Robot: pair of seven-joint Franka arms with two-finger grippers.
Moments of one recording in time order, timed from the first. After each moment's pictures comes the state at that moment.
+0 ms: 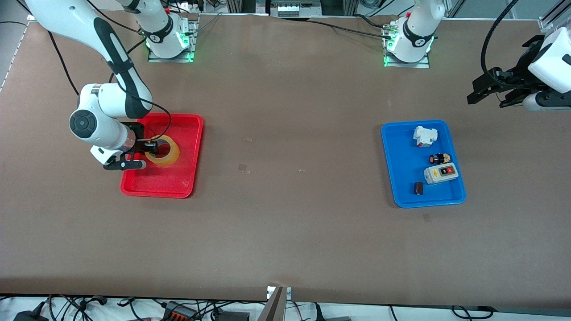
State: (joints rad) left arm 0.10 0.05 -0.20 -1.42 -0.01 1.38 -0.14; right arm 0.08 0.34 -0.05 -2.20 -0.02 2.42 -0.01
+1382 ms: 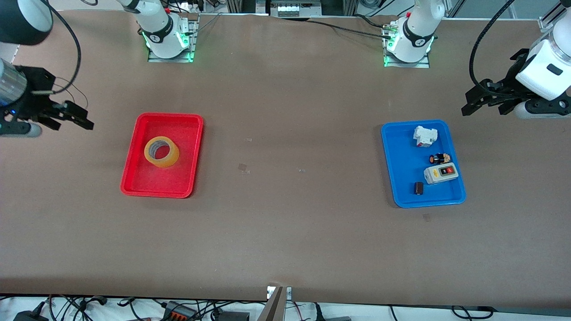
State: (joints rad) left arm 0.10 0.00 -0.20 -1.57 0.00 1.56 -0.14; right arm 0.03 -0.04 -0.07 -1.79 -0.02 1.75 -0.02
